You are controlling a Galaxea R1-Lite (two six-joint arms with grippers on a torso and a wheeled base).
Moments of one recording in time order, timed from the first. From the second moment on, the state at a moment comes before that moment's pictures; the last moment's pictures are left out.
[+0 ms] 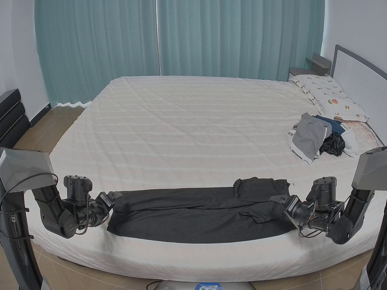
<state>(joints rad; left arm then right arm) -0.06 2.23 -0.51 -1.06 -0.10 -0.89 0.28 2.12 -0.35 -1.19 0.06 0.96</state>
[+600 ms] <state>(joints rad) -0.06 2.26 -0.53 -1.06 -0.10 -0.89 0.34 2.31 -0.48 -1.18 -0.01 1.01</state>
